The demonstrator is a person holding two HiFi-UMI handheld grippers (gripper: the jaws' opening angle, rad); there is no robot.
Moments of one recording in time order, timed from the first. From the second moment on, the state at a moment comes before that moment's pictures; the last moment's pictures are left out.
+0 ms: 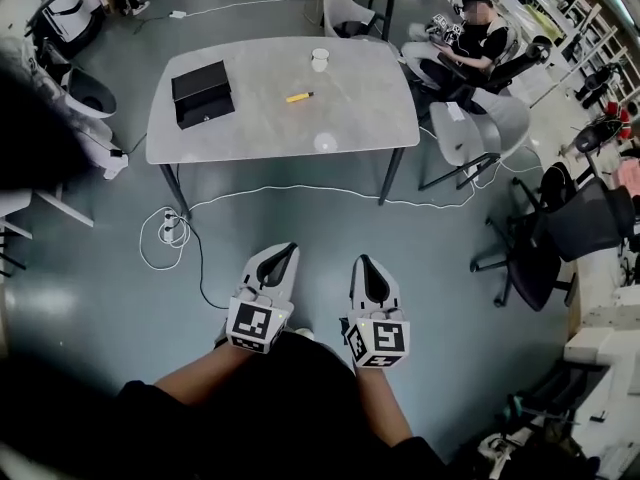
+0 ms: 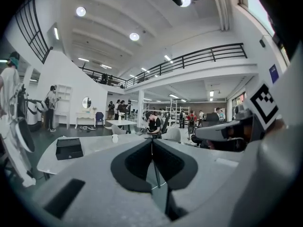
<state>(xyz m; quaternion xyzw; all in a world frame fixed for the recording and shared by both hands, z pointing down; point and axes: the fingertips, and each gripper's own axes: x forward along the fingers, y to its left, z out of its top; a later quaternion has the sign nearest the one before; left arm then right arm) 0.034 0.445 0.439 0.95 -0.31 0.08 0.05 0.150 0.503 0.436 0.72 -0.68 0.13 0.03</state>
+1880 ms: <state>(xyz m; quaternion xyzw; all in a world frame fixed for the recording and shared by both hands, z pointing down) 0.117 -0.075 0.519 0.92 -0.32 0.14 0.18 0.246 -0.029 0.476 0.66 -0.73 0.15 0.08</state>
